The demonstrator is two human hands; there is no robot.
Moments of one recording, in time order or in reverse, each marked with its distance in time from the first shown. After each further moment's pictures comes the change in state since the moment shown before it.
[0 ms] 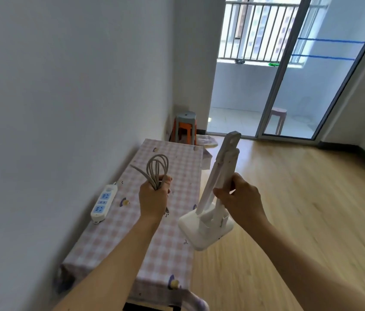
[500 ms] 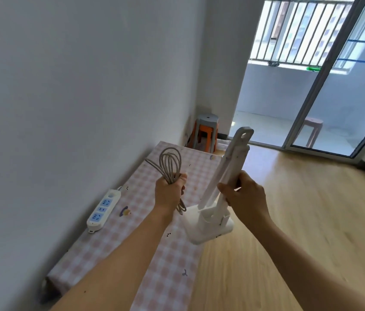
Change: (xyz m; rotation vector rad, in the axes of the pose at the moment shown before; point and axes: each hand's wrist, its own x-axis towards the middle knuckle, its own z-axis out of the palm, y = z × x) left_hand 0.081 -0.014 0.064 -0.071 0.009 -0.189; right_hand 0.113 0.011 0.029 0.095 -0.054 -0.060
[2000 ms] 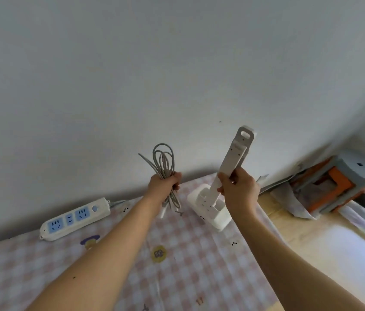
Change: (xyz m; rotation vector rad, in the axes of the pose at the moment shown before) left_hand 0.352 -0.068 0.009 -0.095 0.696 -0.295; right_hand 0.431 0.004 0.284 0.239 -0.578 -0.212
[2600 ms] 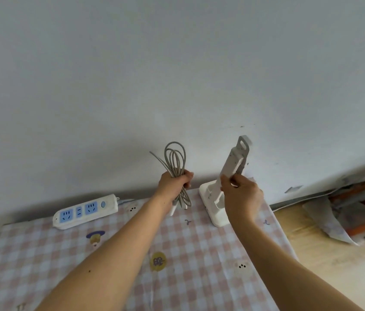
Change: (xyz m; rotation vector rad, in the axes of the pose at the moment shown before) left_hand 0.028 0.008 0.025 -0.017 0.135 -0.047; right_hand 0.046 0.013 0.036 -0.047 -0.070 -0.012
